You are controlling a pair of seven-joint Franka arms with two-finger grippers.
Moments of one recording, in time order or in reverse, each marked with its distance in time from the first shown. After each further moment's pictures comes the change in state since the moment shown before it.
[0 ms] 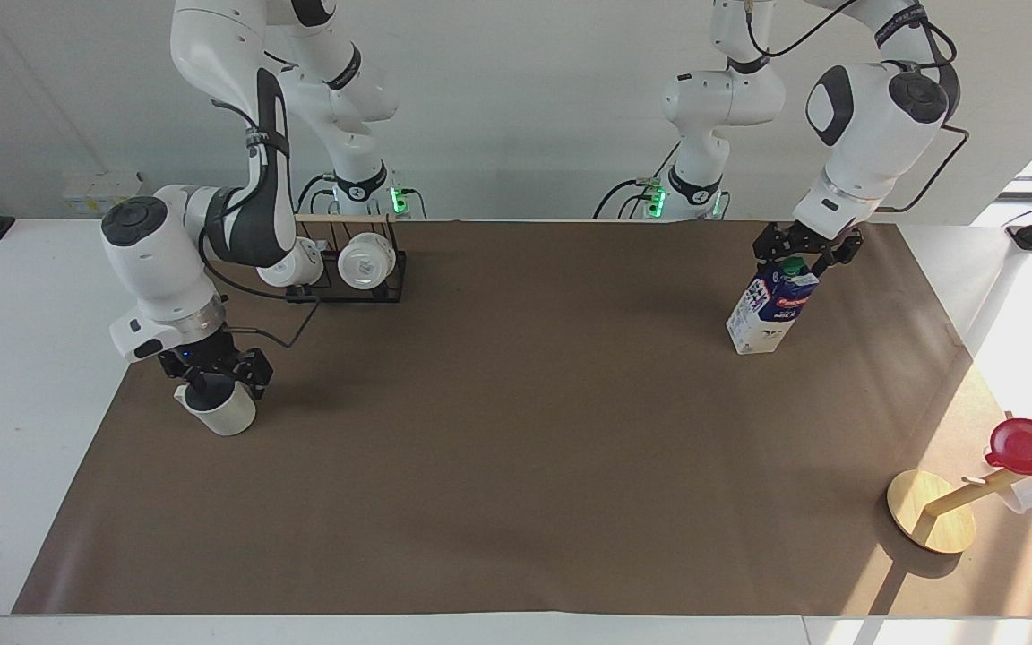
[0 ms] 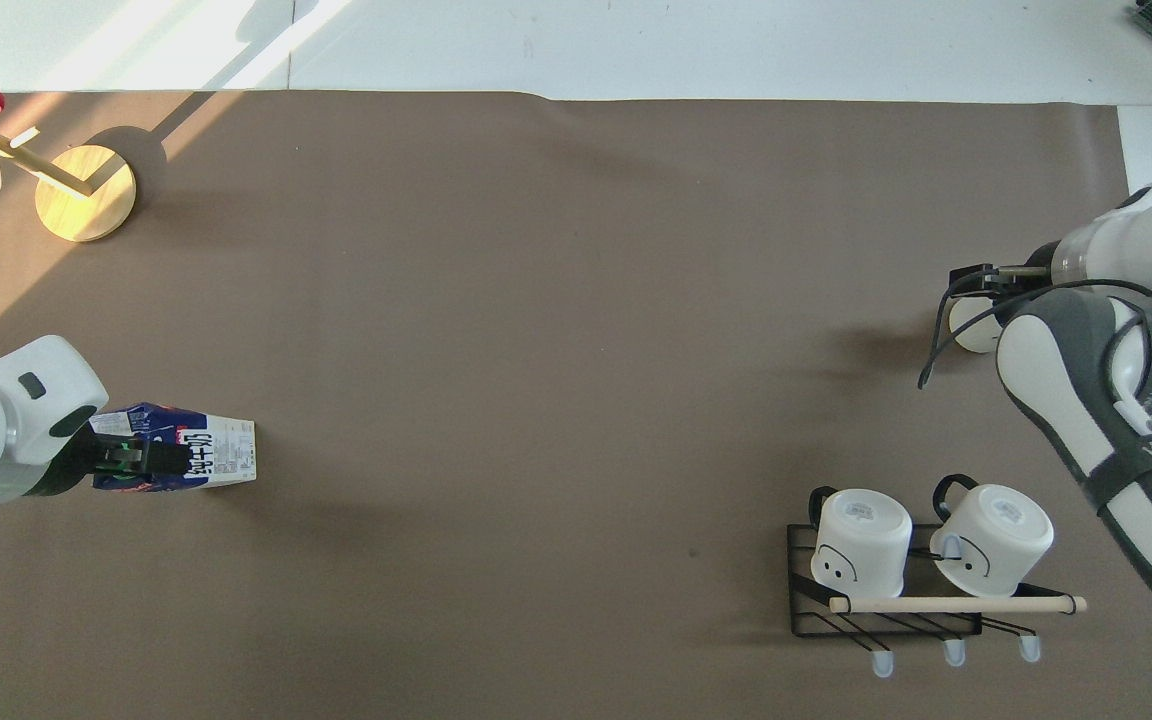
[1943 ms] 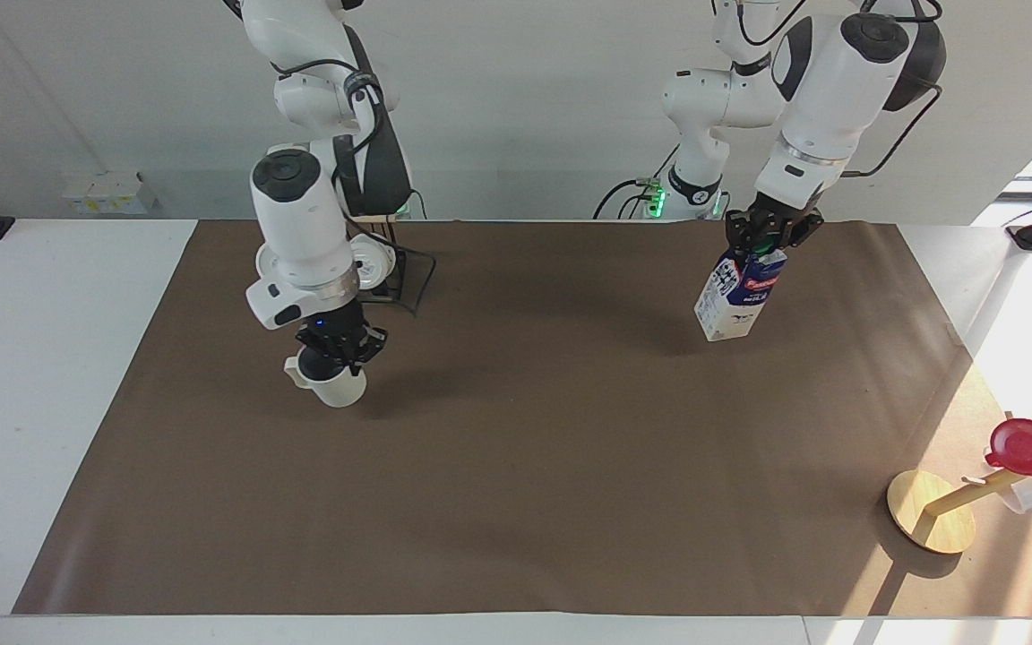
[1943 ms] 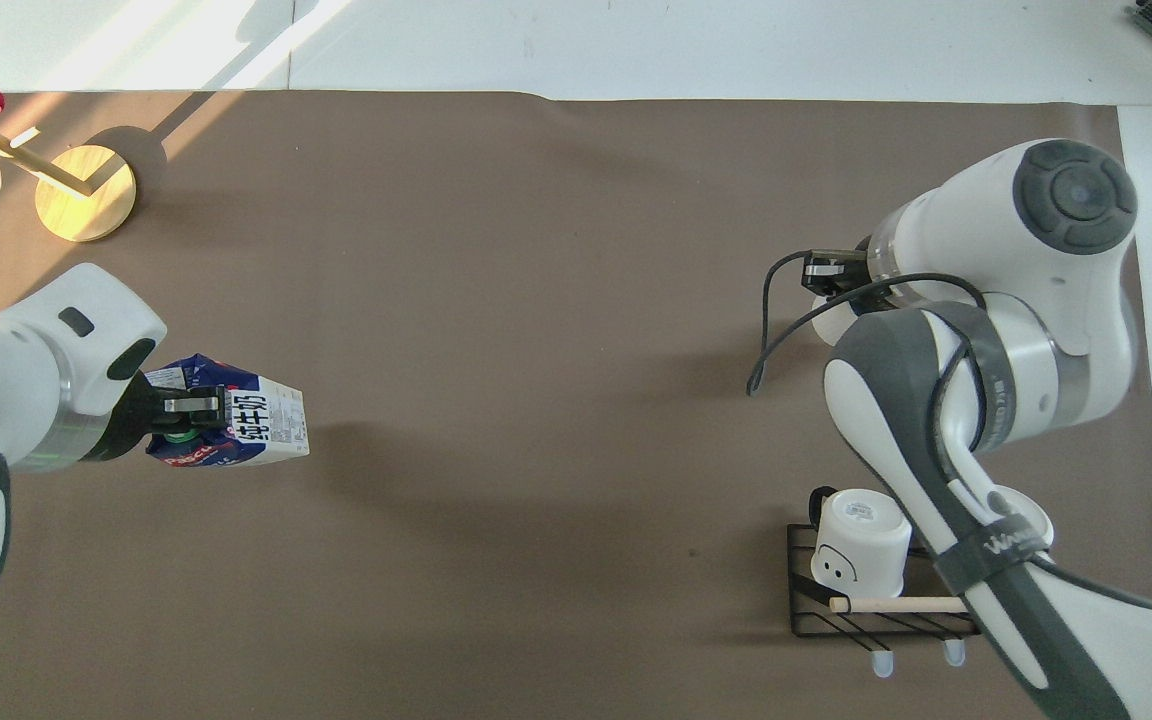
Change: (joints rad) left arm -0.183 0.038 -0.040 0.260 0.000 -0.158 -0.377; right arm 0.362 -0.067 0.022 0.115 -0.002 -0.237 0.466
